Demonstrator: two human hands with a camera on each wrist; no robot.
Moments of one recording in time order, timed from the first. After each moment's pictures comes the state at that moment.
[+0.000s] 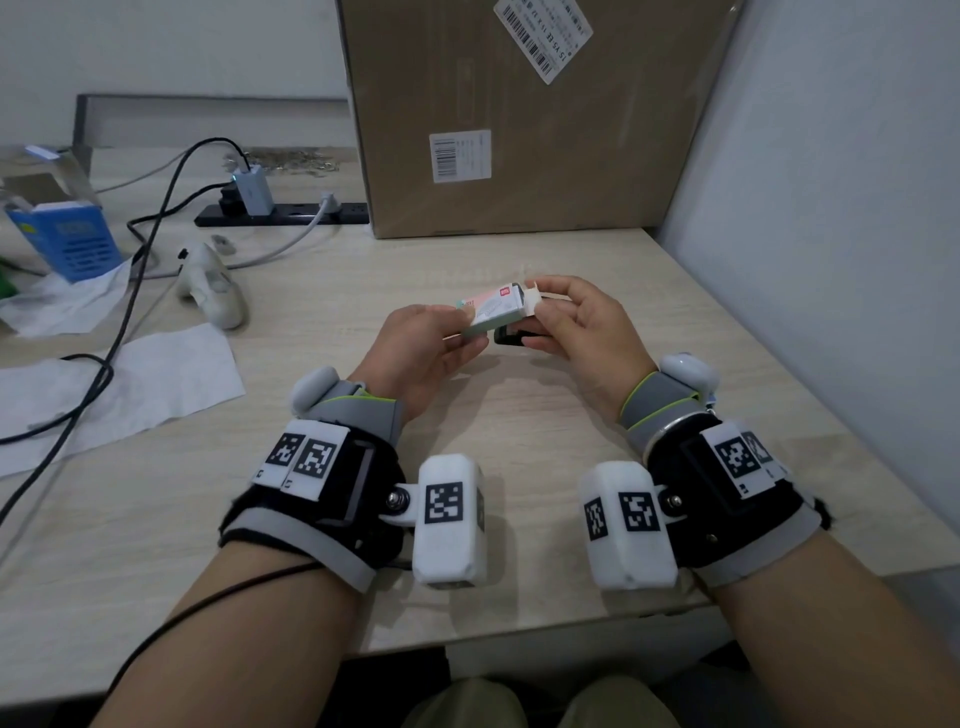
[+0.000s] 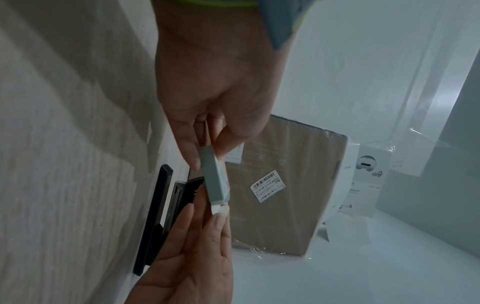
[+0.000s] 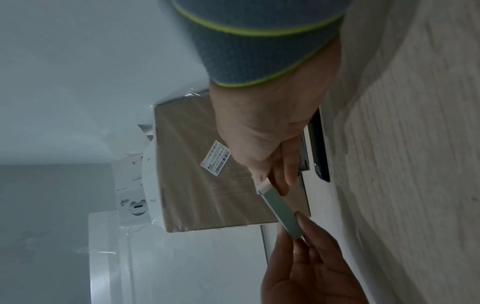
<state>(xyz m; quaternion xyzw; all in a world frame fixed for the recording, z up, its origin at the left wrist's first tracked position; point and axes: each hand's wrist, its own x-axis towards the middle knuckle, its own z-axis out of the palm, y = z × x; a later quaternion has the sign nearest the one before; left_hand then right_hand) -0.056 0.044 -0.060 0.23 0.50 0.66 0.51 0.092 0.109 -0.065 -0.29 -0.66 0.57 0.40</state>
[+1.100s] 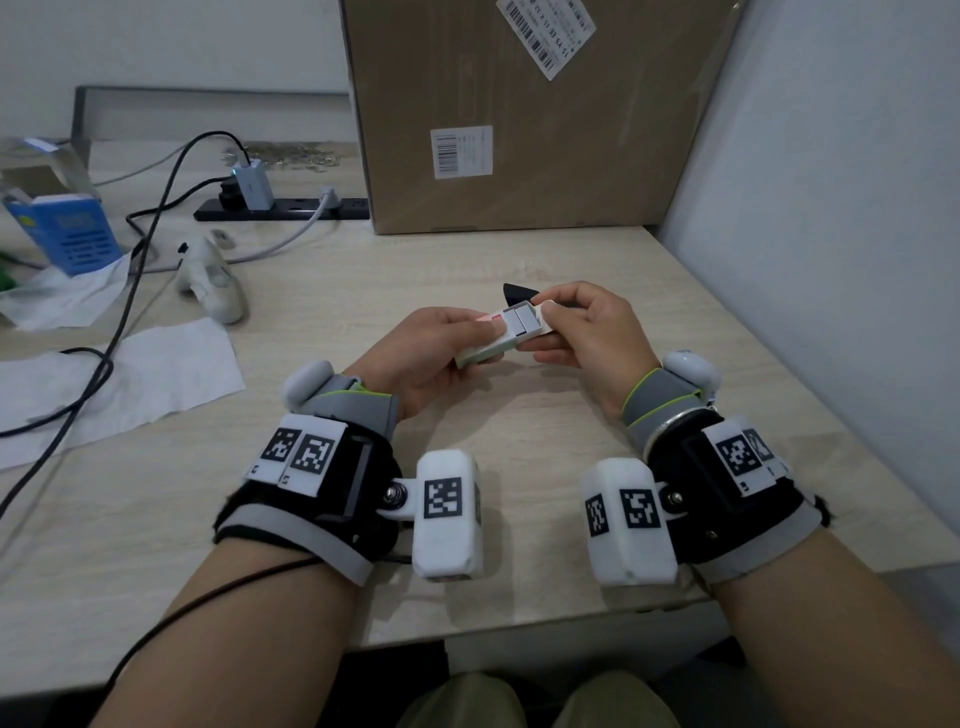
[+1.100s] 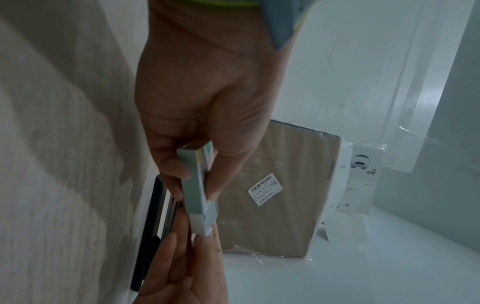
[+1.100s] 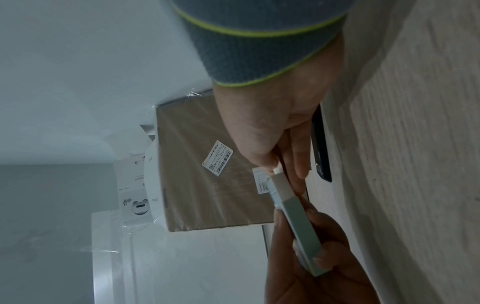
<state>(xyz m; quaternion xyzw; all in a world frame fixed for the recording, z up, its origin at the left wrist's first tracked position) -0.052 0.036 -0.057 0.37 0.55 0.53 0.52 0.094 0.106 -0.061 -0.36 -0.63 0.57 0.40</state>
